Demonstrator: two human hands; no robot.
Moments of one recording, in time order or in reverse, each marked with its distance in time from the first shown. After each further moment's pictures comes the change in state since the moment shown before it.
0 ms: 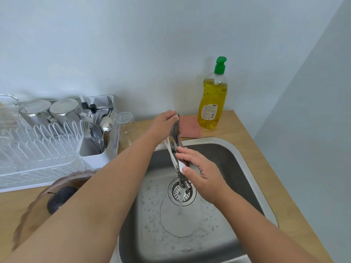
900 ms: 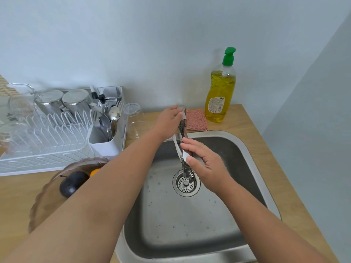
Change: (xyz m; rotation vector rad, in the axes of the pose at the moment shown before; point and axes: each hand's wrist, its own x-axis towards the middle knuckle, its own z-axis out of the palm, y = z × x) left_hand -0.015 -0.001 0.013 0.225 0.024 0.063; right_hand -0.001 0.013 -0.010 0.031 0.020 -0.058
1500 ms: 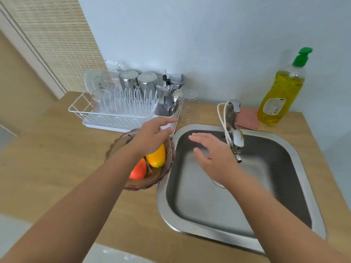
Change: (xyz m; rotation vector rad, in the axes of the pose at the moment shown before) left_hand -0.213 -0.072 -0.121 -0.106 0.257 -0.120; right_hand -0.008 -0.067 0.087 -0.238 -0.169 -0.228
